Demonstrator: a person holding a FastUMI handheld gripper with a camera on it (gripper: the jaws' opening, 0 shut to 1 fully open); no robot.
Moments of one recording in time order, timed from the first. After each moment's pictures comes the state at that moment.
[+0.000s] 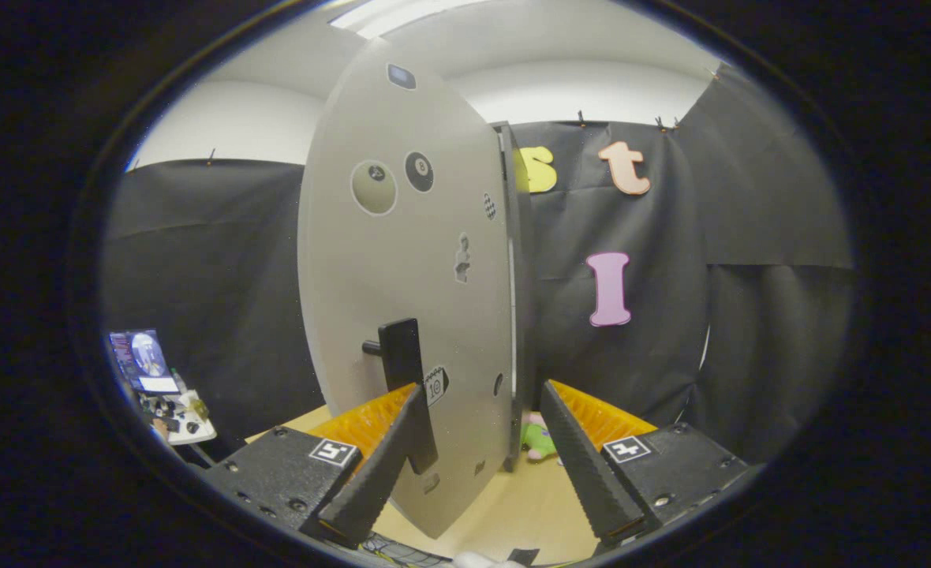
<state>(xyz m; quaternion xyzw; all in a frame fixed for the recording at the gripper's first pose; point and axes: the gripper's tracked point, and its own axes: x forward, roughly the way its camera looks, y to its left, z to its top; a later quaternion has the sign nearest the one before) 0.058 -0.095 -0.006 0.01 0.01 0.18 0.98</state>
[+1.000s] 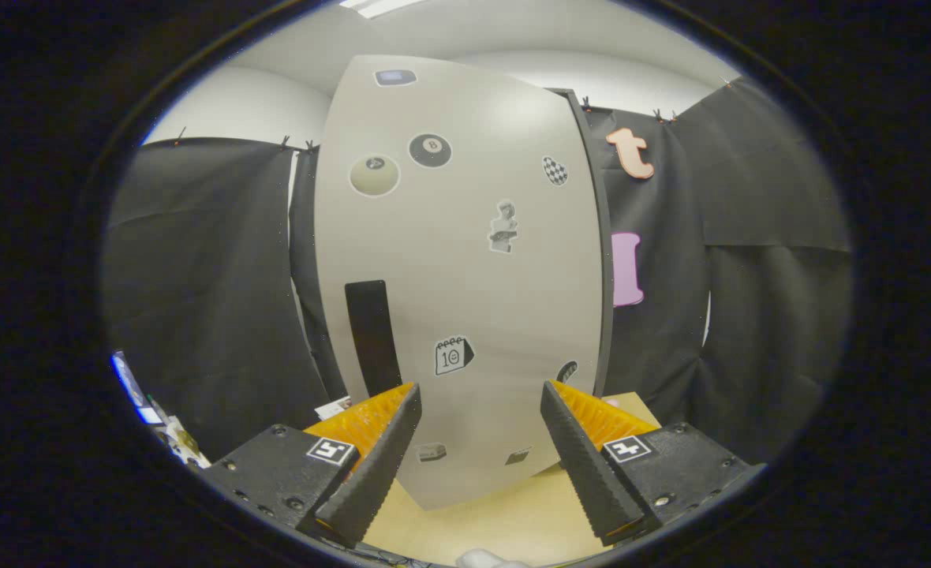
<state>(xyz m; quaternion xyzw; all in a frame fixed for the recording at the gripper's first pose) 0.114 0.092 -0.019 0.03 0.03 0.10 0.99</state>
